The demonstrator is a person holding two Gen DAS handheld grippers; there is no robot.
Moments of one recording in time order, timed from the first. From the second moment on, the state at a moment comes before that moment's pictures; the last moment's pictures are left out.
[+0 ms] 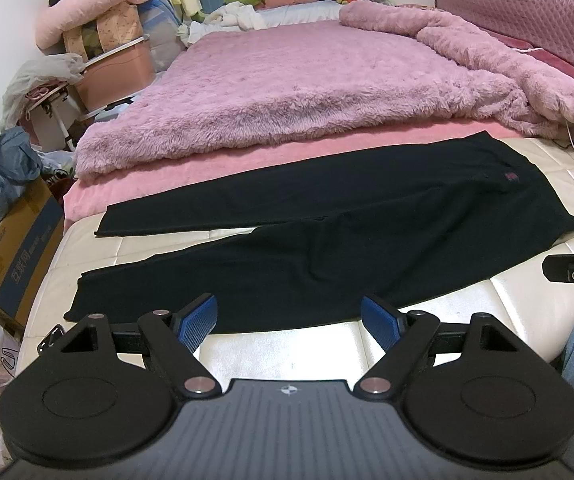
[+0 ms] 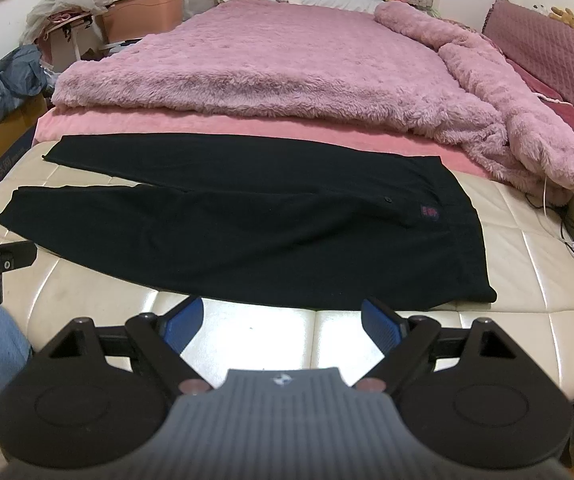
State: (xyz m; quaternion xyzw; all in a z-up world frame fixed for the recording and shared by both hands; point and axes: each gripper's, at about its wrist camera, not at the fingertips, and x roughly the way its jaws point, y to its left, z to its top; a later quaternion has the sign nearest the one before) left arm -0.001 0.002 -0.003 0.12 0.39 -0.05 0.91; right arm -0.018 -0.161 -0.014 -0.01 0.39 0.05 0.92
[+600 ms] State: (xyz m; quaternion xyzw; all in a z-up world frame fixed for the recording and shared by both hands) left arm -0.001 0.002 -0.003 0.12 0.39 -0.05 0.91; right arm -0.018 -0.161 -0.012 -0.02 0.39 0.05 0.92
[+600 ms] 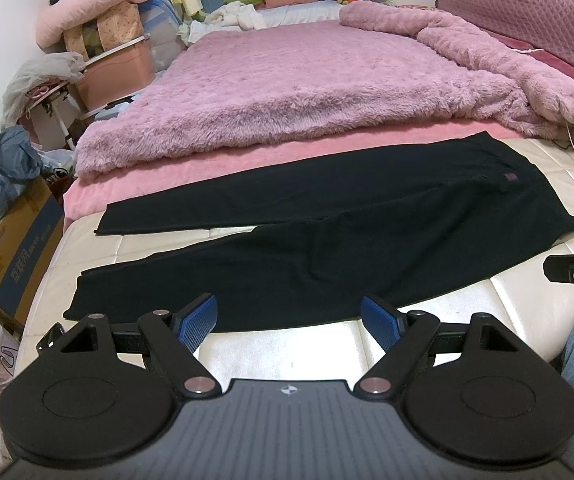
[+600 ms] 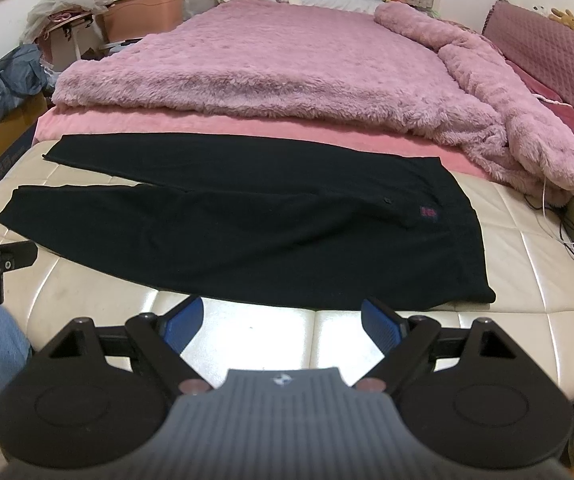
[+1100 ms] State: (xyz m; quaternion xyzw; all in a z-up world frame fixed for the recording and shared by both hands) left arm -0.002 0.003 -0.003 0.11 0.39 -0.05 0.91; right arm -0.017 -0.159 -0.012 -0.02 0.39 0.05 0.92
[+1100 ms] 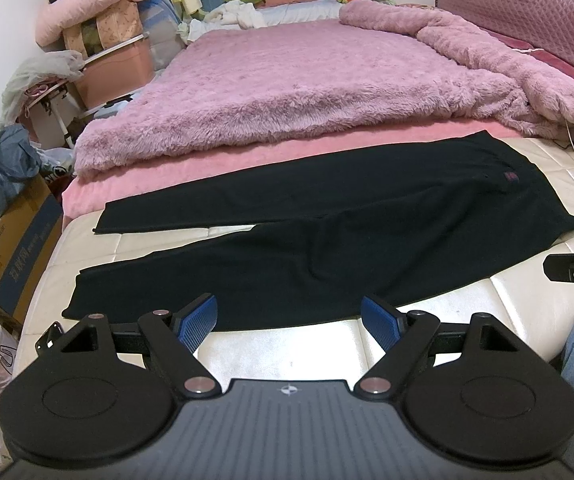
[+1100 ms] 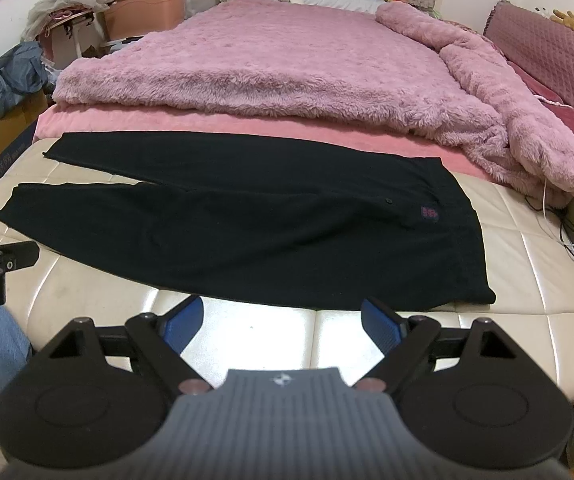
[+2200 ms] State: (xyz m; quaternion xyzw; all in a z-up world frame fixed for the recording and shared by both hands) left arm 0.049 0.058 -0.063 0.28 0.34 -0.18 0.88; right arm 0.017 -0.222 -0.044 -0.09 0.29 0.09 0.95
